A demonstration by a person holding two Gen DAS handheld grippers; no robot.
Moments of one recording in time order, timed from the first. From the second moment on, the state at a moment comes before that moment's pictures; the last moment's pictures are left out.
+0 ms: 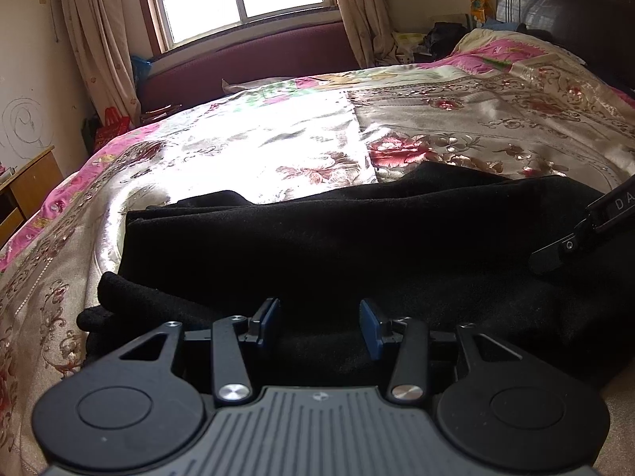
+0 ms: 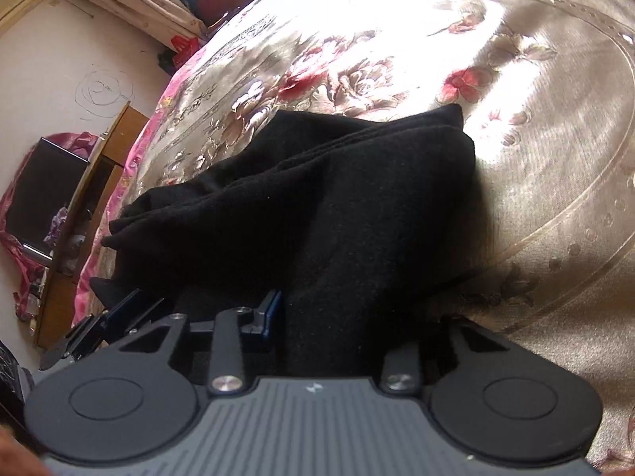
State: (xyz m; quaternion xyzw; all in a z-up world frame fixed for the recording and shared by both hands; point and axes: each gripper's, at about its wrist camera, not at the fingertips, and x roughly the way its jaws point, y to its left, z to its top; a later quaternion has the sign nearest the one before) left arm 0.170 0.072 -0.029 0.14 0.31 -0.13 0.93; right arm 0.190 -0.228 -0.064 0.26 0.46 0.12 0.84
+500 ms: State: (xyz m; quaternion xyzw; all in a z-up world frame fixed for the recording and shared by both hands) left arm 0.164 0.053 -0.030 0.20 0.30 -0.12 0.92; right arm 0.181 -0.202 -0.045 0.16 0.45 0.12 0.87
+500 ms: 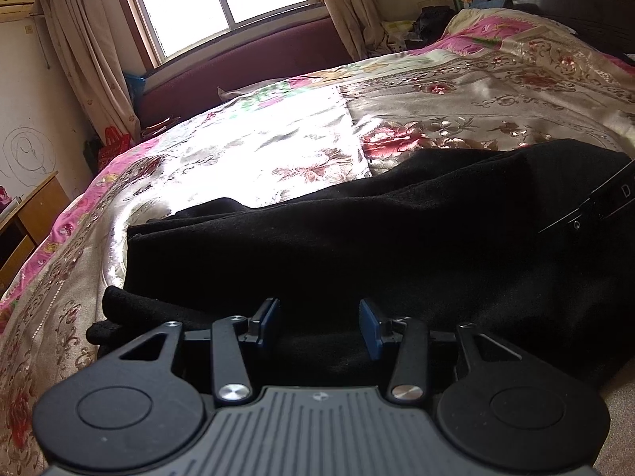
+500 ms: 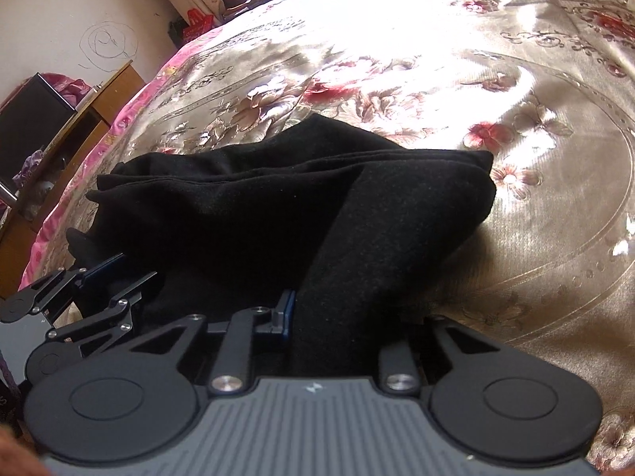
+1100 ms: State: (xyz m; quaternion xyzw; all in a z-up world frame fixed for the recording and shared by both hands) left arm 0.114 -0.010 -0.023 0.26 0.29 -0.21 0.89; right arm 0.131 -0.229 -0.025 0.13 0.45 0.13 0.88
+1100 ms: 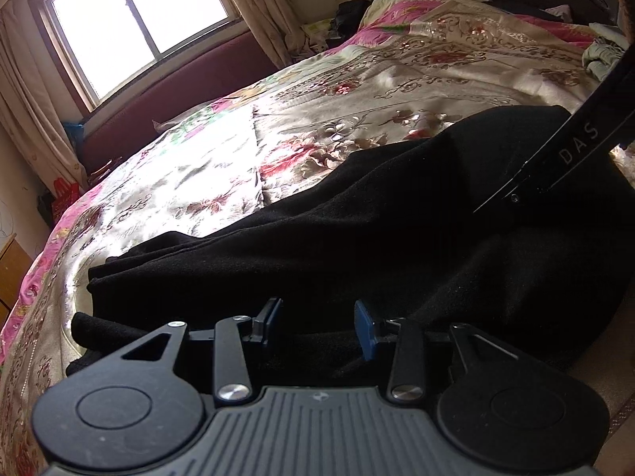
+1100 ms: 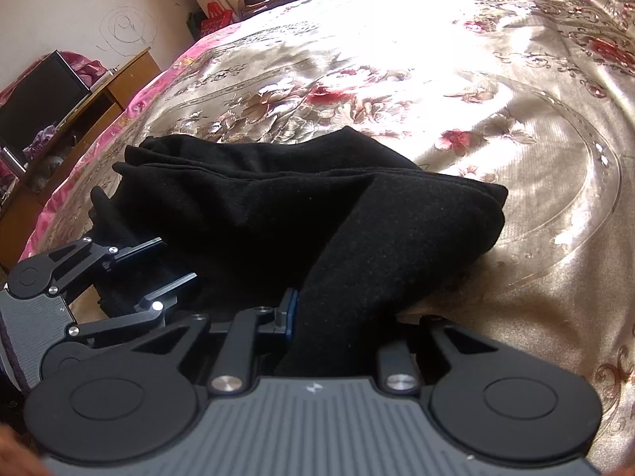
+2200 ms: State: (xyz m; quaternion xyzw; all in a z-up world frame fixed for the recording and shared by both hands) left arm 0.056 -0.032 -0.009 0.14 0.28 -0.30 0.90; right arm 0.049 -0.304 0.055 0.10 0.44 -0.02 0.89
